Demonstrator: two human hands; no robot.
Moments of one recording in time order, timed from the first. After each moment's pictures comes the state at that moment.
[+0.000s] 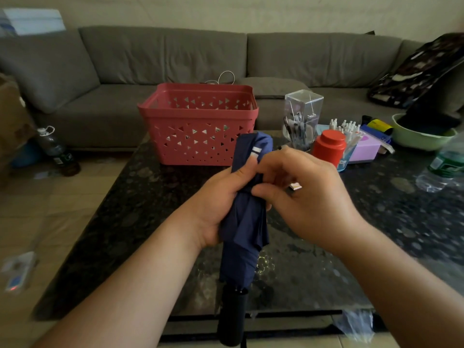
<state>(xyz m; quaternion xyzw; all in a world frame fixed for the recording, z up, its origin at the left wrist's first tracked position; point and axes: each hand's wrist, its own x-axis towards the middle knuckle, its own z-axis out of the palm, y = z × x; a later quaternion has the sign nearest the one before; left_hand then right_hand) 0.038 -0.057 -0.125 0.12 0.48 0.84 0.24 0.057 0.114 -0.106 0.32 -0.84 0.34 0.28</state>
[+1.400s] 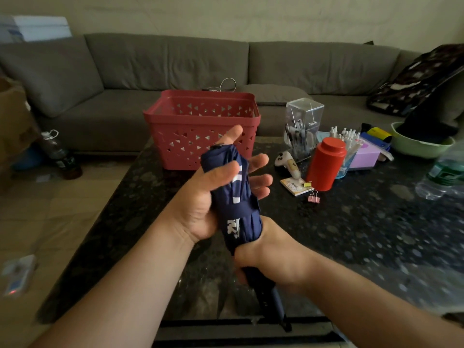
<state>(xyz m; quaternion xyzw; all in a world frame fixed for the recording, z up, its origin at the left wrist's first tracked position) 0.030 -0.084 -0.125 0.24 0.41 0.87 0.15 0.081 0.065 -0.155 0.09 -0.70 0.67 -0.22</state>
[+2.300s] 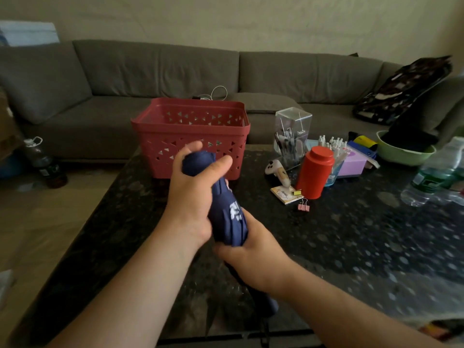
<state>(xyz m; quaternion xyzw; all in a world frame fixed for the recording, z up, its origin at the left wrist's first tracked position) 0.021 -0.060 -0.109 -0.06 0.50 0.86 -0.10 0.064 0.067 -0.160 0.10 -0.81 0.58 -0.07</state>
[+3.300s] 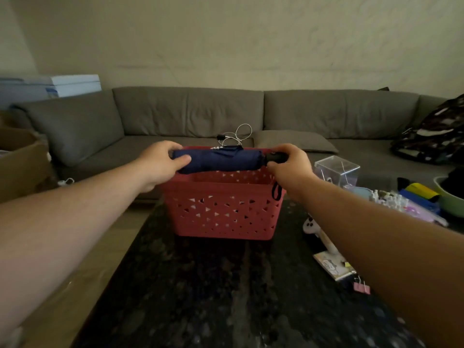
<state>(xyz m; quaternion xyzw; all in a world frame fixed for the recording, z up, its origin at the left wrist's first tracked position) -0.225 -0.239 -0.041 -0.03 0.90 0.39 -0.16 -0.239 0.057 -0.057 -0.01 -0.81 0.56 0.16</state>
